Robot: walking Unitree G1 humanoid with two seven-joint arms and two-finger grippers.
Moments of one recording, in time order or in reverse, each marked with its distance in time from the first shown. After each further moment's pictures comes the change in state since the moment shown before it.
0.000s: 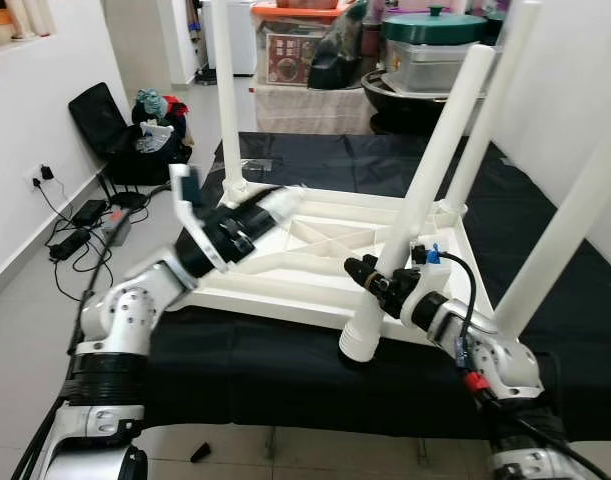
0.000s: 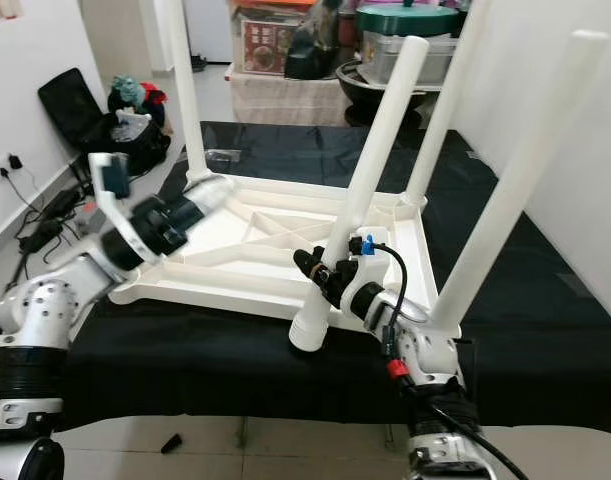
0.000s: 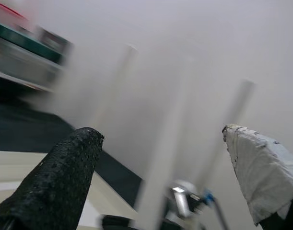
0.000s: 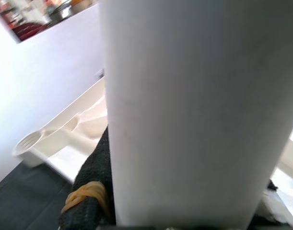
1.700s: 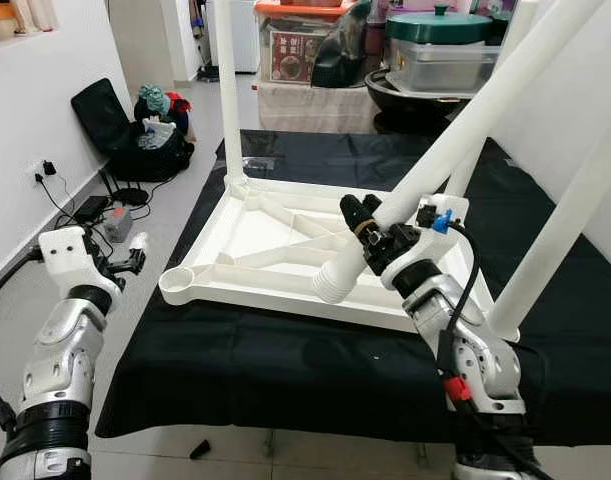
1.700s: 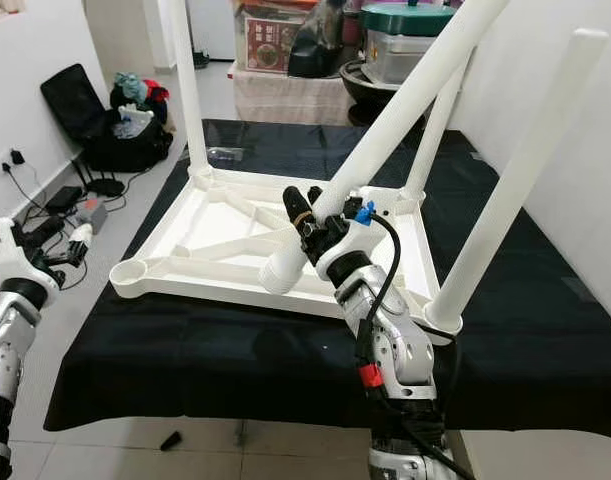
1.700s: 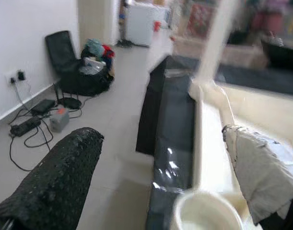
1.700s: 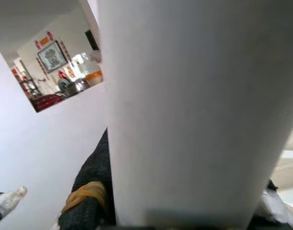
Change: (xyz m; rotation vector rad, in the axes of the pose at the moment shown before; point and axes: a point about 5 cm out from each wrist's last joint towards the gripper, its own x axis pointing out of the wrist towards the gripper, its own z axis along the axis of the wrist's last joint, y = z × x) left arm -0.118 0.084 -0.003 0.565 0.122 1.033; right arm -0.005 0.063 0.045 0.004 -0.322 0.016
